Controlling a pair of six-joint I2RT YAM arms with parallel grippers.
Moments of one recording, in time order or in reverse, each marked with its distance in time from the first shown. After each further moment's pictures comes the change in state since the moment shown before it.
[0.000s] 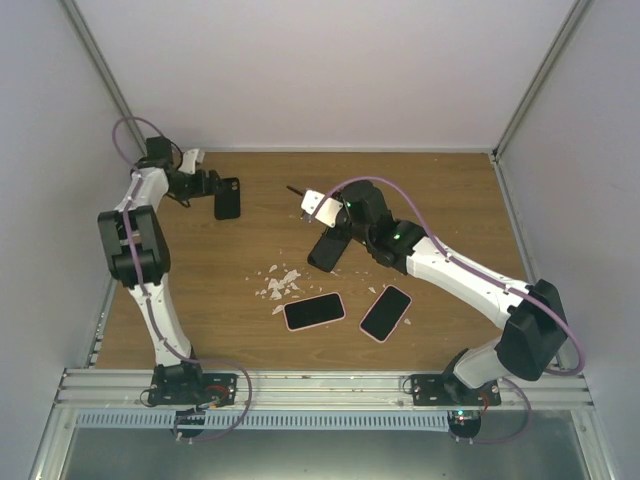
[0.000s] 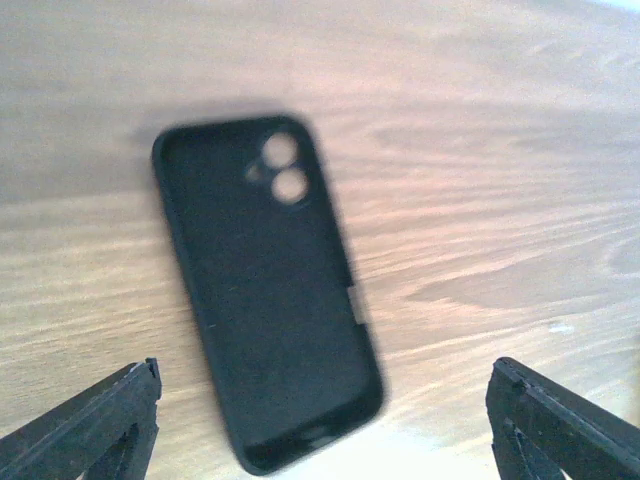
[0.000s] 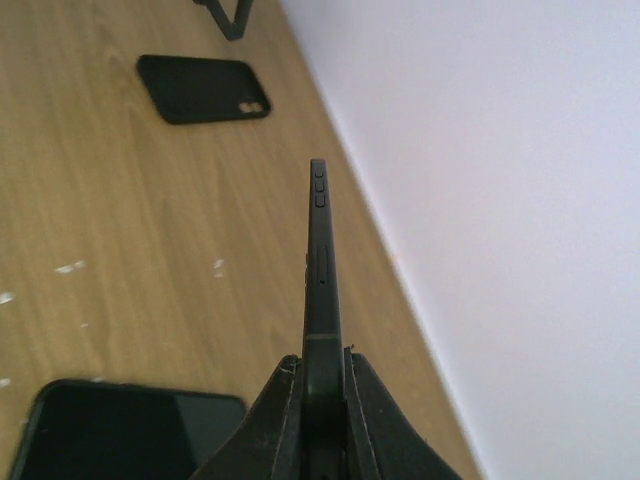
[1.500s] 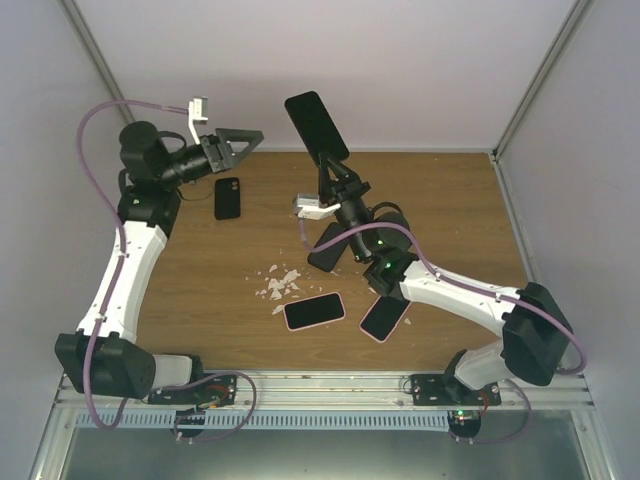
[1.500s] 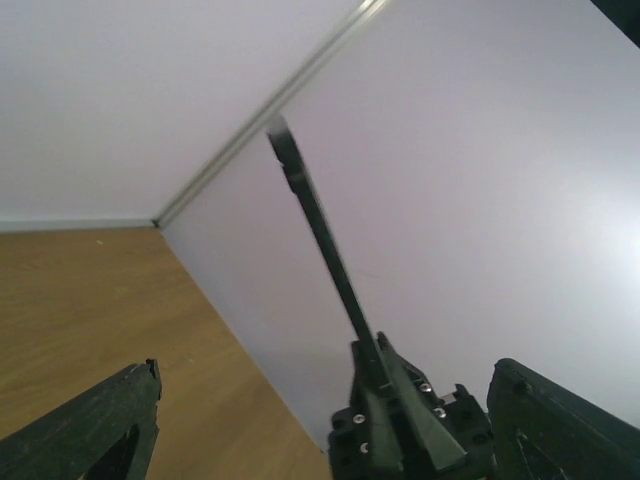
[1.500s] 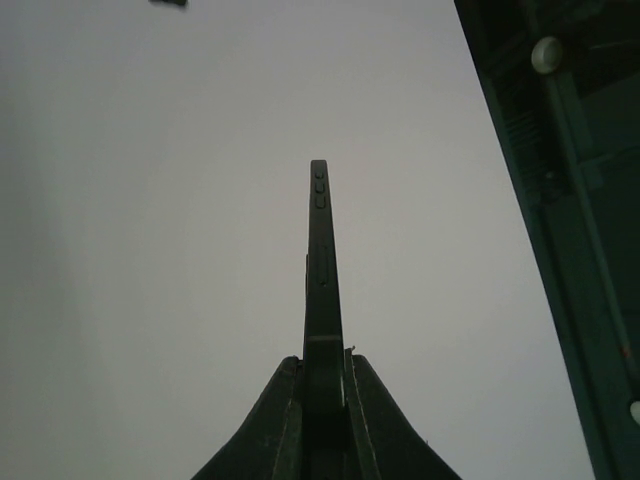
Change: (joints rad) left arm -0.228 -0.874 -0.405 0.723 0.489 -0.975; right arm 0.112 -0.042 -0.213 1.110 0.247 -0.907
